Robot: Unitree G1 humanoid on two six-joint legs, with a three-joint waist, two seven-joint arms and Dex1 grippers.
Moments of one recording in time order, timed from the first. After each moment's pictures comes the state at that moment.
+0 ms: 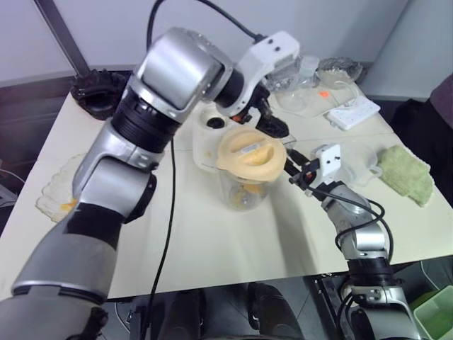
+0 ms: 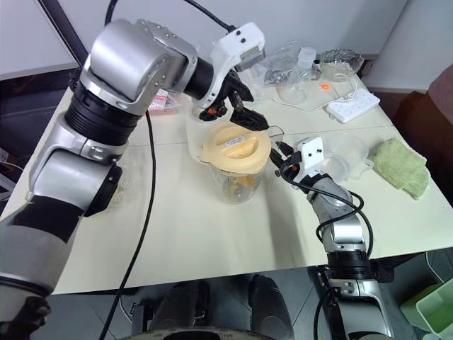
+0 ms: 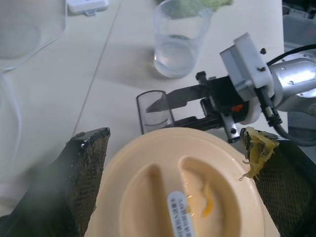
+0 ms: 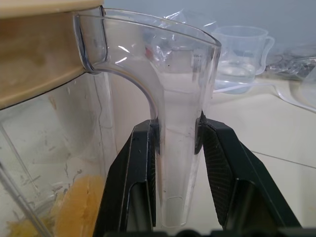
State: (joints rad) left arm -1.52 0.36 -0.40 0.30 -0.25 1.16 -0.98; right arm -0.34 -0.34 -0.09 0.09 0.27 0.14 0.55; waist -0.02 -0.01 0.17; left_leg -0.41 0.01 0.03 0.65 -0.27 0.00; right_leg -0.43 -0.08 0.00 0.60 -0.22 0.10
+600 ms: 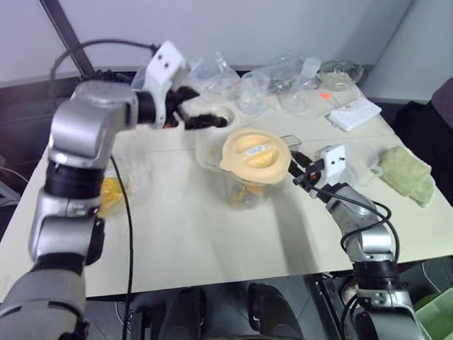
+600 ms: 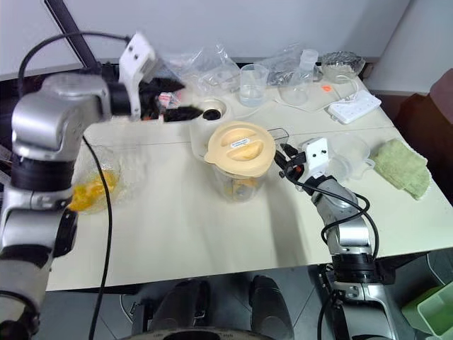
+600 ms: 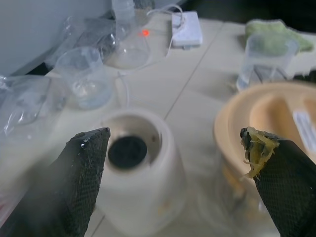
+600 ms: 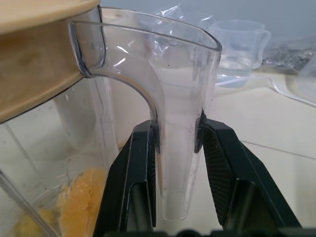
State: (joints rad) left arm -0.86 0.65 -0.06 -0.08 -0.30 0.90 -0.89; right arm -0.30 -0.37 -0.12 0.01 0.31 0.24 0.51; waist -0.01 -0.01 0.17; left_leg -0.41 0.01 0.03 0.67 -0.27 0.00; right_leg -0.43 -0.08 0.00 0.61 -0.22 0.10
